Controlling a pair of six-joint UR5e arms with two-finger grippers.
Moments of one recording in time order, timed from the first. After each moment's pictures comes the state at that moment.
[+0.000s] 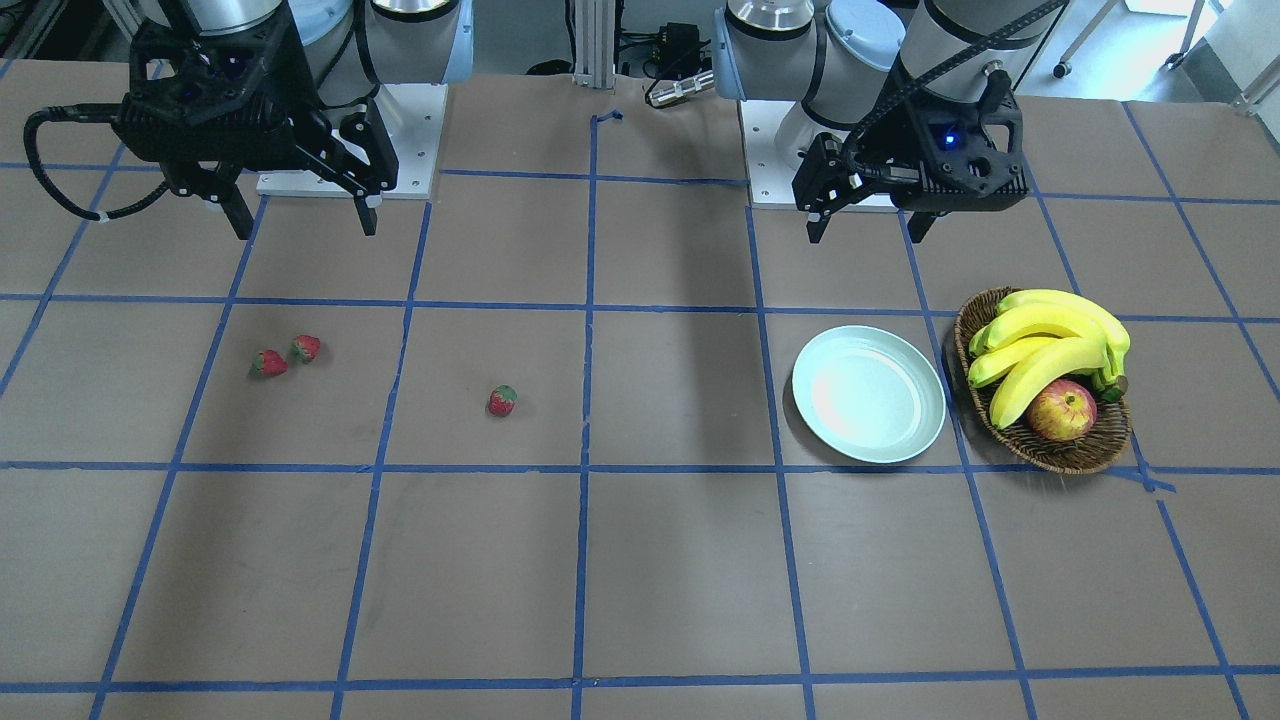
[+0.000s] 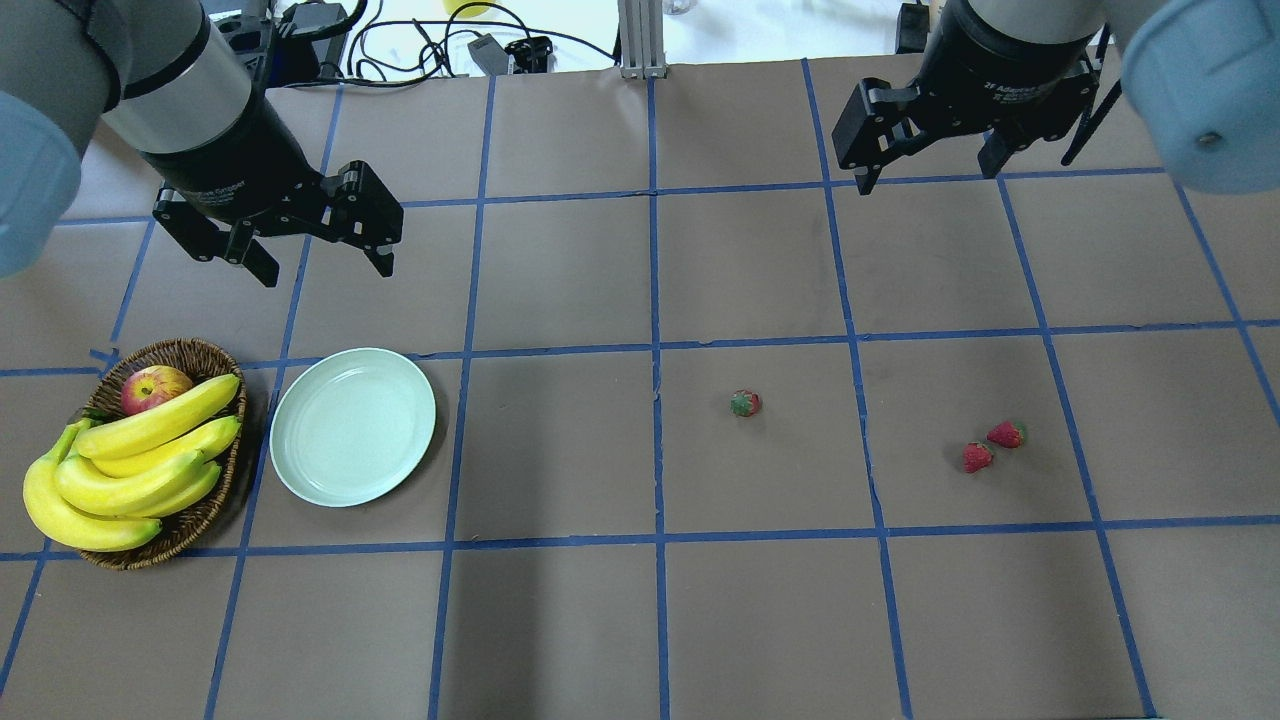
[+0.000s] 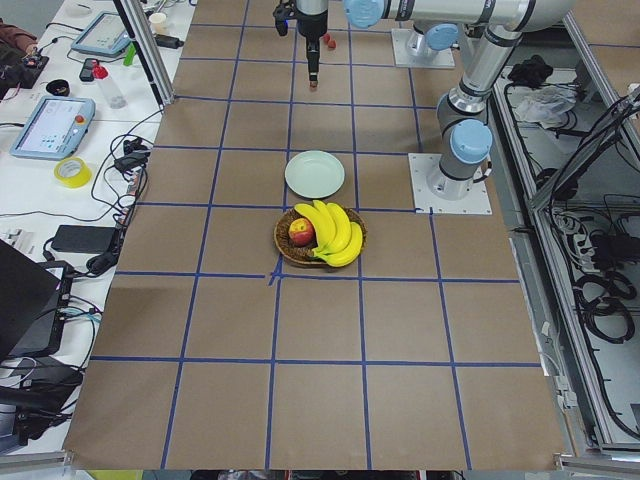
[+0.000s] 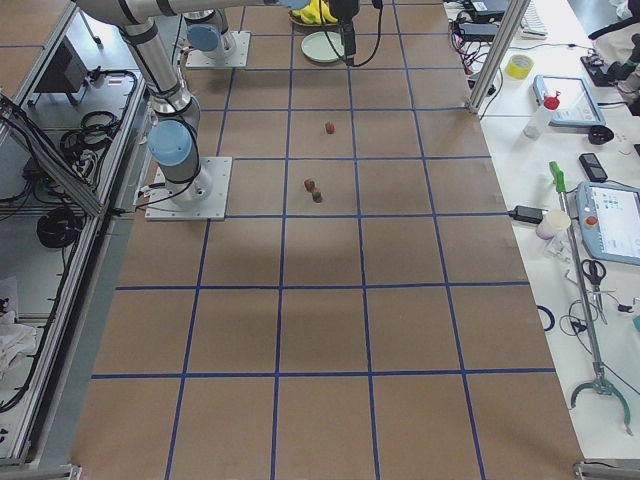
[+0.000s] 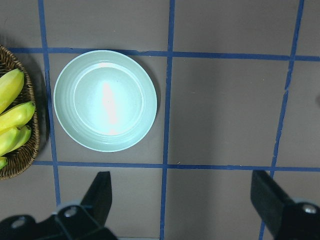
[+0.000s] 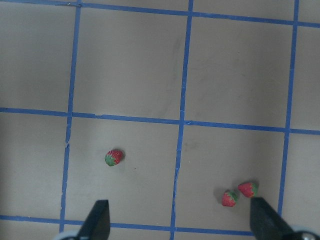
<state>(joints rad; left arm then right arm) -1.56 -1.51 -1.60 -1.61 1.56 -0.04 1.64 -1.59 1.52 -1.64 -1.59 0.01</state>
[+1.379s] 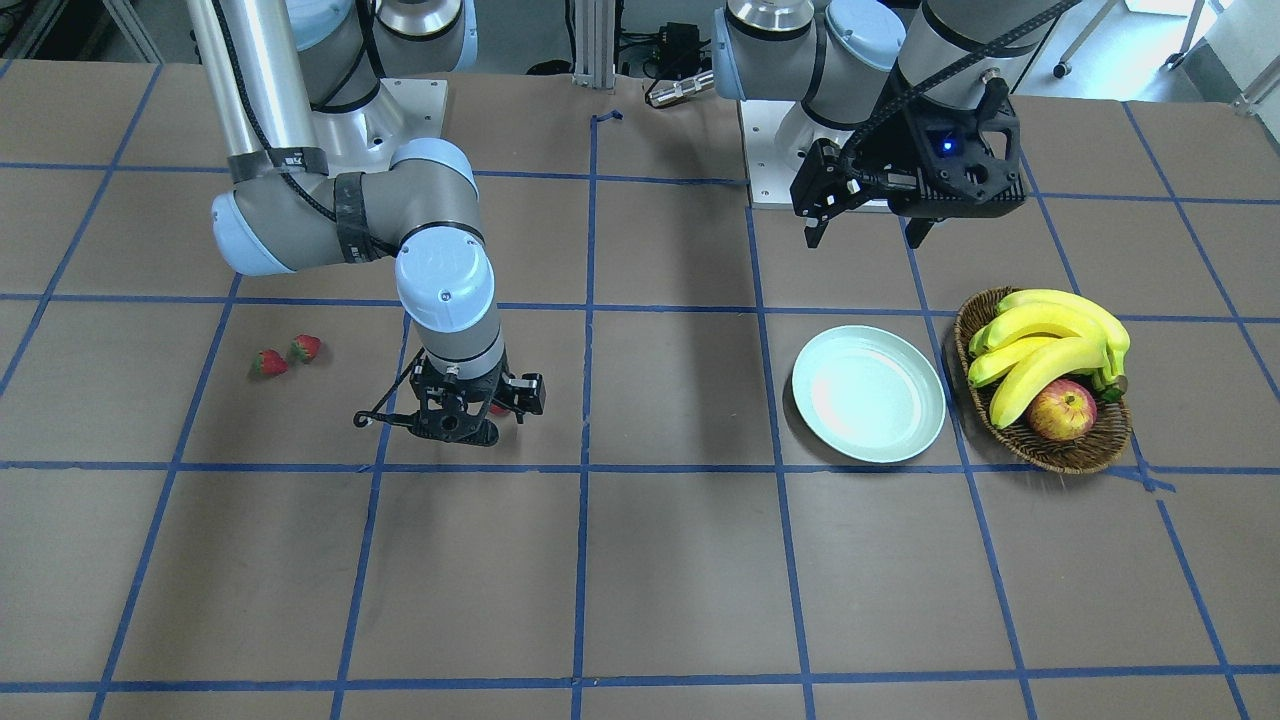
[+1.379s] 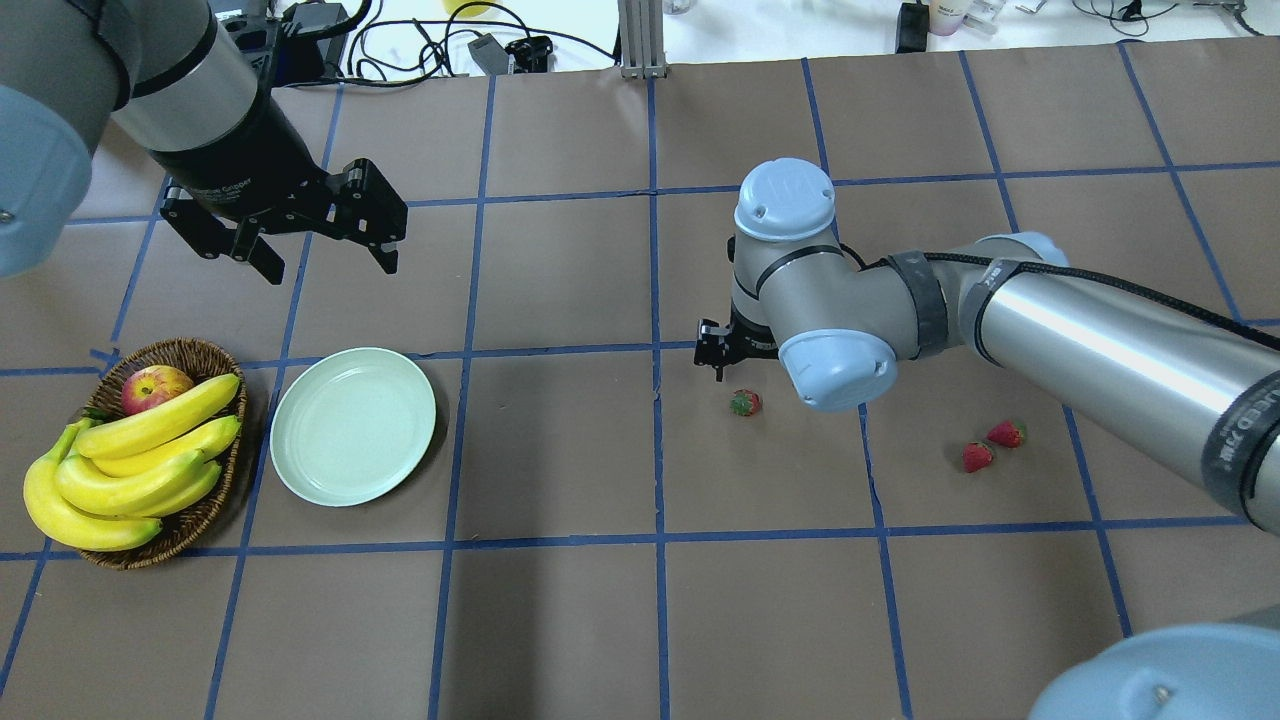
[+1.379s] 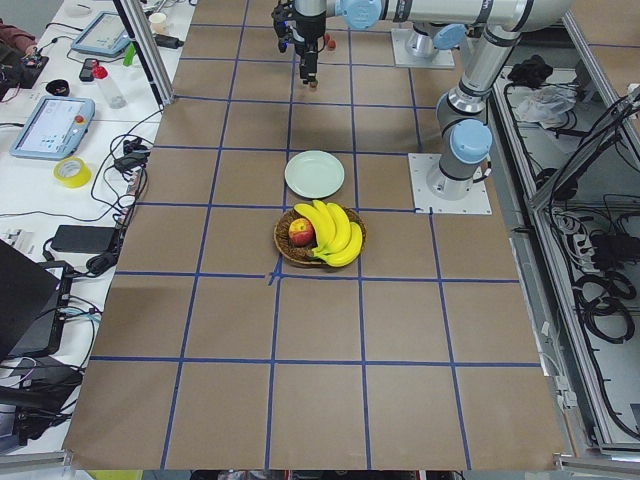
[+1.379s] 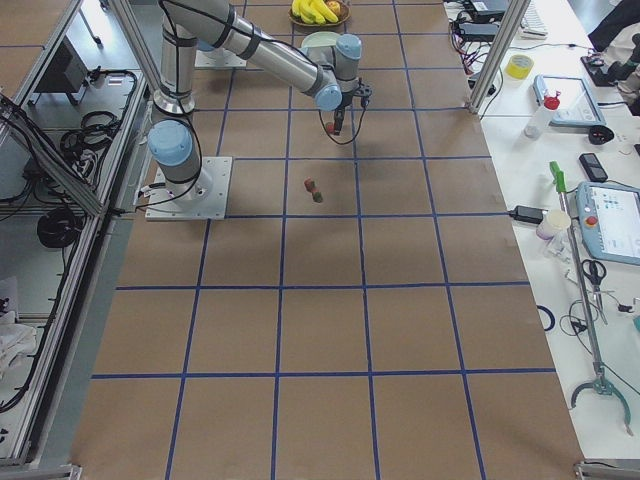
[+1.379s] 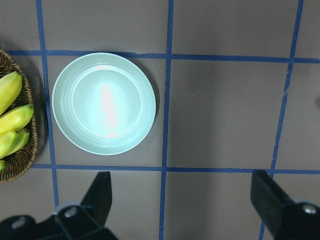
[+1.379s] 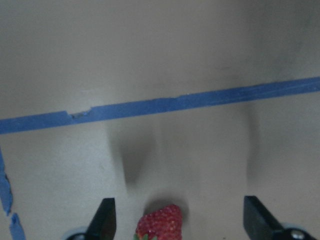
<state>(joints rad) -1.56 -1.52 -1.60 -1.60 1.56 -0.04 1.80 -1.18 1.93 -2.25 -1.58 0.36</state>
